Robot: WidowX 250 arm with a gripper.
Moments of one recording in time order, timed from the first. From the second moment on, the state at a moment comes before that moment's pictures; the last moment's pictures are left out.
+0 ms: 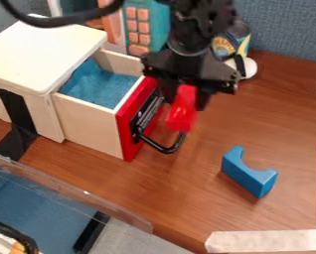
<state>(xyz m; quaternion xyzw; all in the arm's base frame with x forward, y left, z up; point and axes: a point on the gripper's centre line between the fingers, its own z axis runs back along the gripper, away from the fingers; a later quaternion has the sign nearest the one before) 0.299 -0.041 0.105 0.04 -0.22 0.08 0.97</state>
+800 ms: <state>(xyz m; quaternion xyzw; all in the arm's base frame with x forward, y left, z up) 0.360 -0.076 0.059 0.00 -0.18 0.04 0.98</state>
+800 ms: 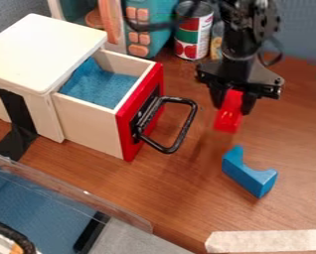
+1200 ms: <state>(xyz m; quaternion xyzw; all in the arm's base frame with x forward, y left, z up) 0.376 -0.074 0.023 0.01 -0.16 0.07 0.99</state>
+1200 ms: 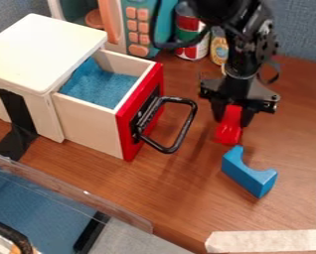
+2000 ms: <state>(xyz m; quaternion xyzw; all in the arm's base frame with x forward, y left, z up) 0.360 -0.078 0.073 -0.01 -0.16 0.06 0.99</state>
